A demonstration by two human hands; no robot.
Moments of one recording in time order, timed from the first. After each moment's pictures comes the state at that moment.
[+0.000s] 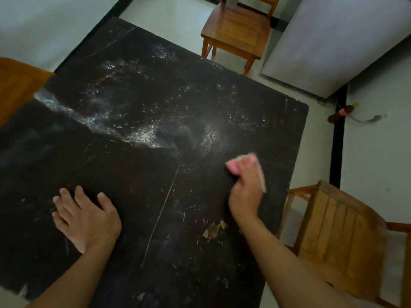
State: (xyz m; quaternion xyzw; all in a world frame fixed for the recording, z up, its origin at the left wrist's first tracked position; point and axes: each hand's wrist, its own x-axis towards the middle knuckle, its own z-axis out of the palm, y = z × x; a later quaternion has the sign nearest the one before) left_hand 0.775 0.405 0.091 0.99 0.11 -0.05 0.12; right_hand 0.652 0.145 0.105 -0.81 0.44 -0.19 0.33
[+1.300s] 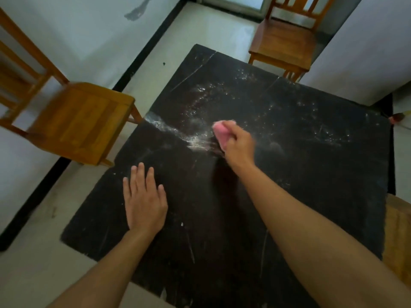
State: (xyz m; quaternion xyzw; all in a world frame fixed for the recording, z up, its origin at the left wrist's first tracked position) left_hand 0.913 0.531 0.112 0.98 -0.17 -0.04 0.08; right_hand 0.906 0.293 0.149 -0.78 0.35 -0.14 0.49
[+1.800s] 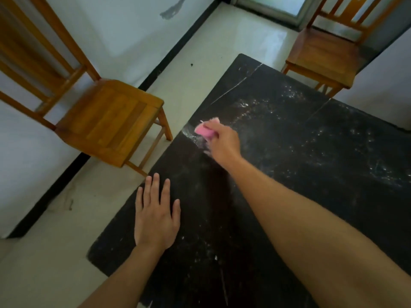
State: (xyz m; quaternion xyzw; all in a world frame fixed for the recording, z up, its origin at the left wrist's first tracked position) left_hand 0.964 0.573 0.090 0.98 -0.19 -0.07 0.04; right_hand 1.041 0.352 0.126 -0.83 0.26 0.00 0.49
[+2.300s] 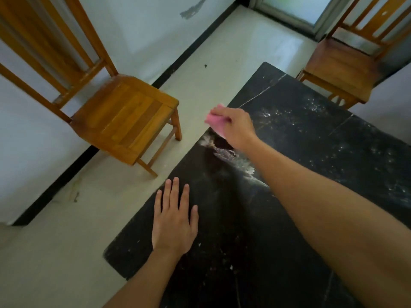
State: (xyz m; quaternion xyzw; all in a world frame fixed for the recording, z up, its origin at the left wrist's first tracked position) left_hand 0.969 0.579 0.090 0.97 -0.20 -0.08 0.05; right_hand 1.099 0.352 0.159 -0.90 0.13 0.01 0.41
